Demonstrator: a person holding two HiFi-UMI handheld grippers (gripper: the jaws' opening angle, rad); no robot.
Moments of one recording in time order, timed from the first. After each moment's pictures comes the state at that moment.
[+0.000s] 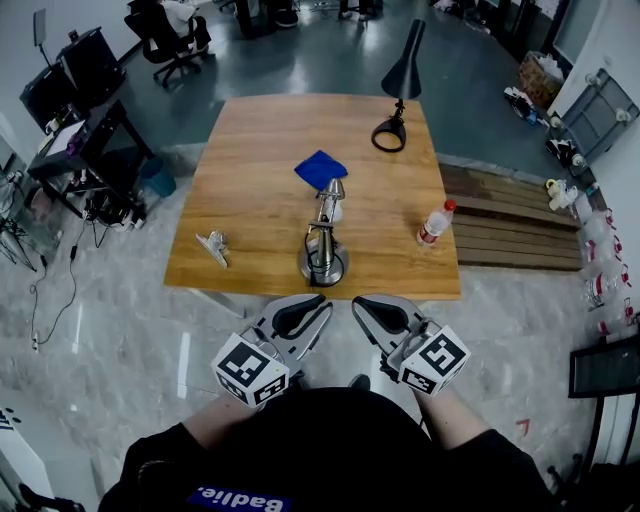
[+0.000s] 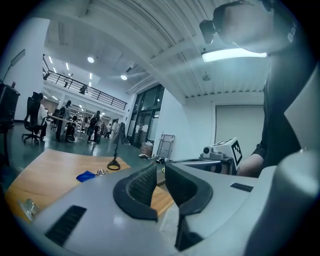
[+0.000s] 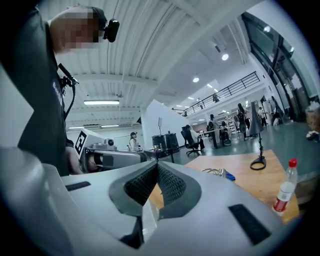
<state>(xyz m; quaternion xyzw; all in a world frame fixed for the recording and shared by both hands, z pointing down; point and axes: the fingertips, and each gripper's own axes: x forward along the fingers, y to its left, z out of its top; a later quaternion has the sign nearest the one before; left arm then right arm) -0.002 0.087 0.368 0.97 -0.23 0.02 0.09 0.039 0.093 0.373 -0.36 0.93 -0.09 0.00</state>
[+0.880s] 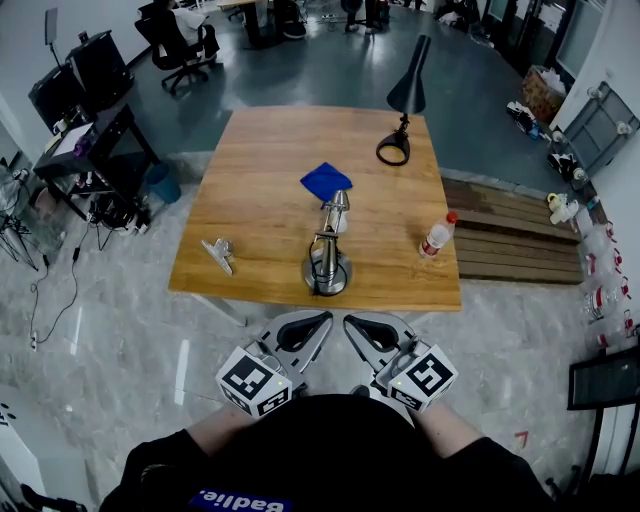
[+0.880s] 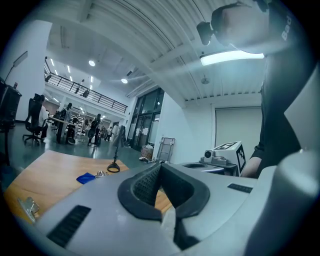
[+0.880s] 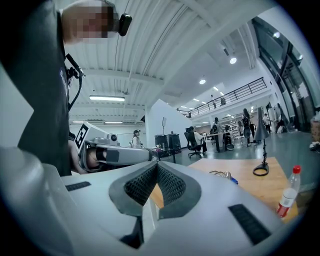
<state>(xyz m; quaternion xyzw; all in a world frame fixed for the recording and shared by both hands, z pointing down) -0.007 0.103 0.363 0.97 -0.24 0.00 0.09 0.014 0.111 0.375 -0.35 0.93 -0.06 -0.01</state>
